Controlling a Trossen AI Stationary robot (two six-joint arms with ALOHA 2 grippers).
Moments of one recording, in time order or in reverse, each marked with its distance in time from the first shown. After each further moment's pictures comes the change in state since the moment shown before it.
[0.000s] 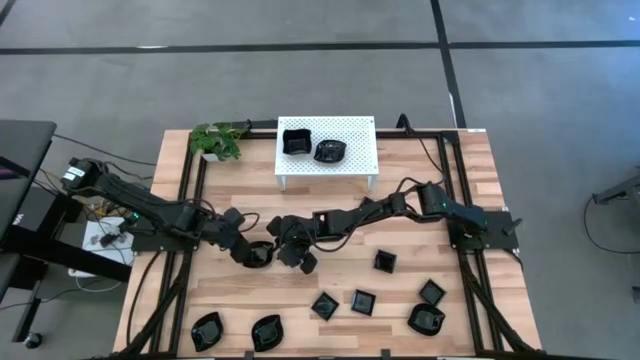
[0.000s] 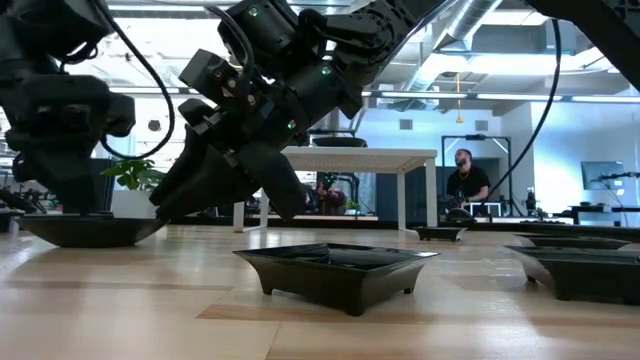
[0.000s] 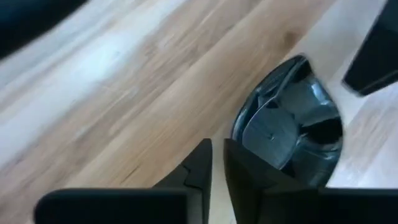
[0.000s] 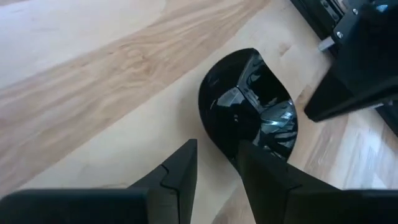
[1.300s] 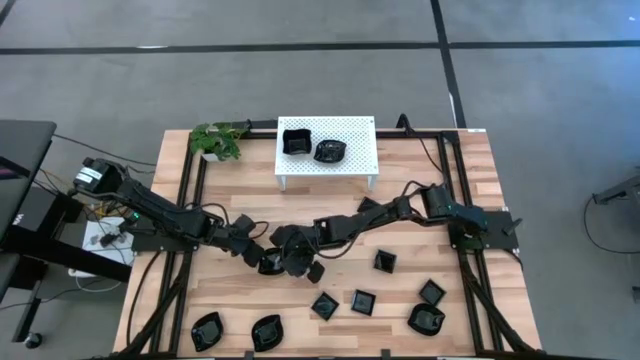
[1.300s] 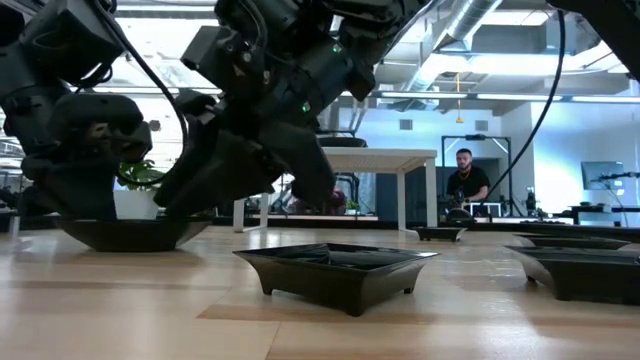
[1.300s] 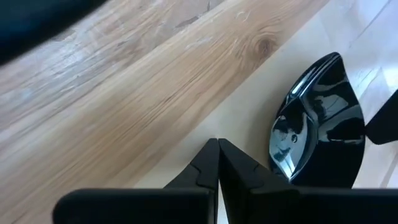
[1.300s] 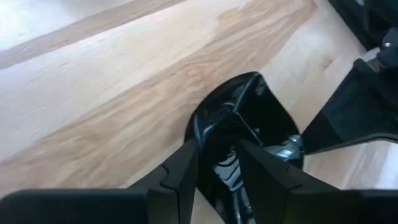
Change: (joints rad) left arm -0.004 0.250 -0.058 0.423 0.028 -0.112; right arm 0.037 -0.035 0.001 -0.116 -0.026 0.020
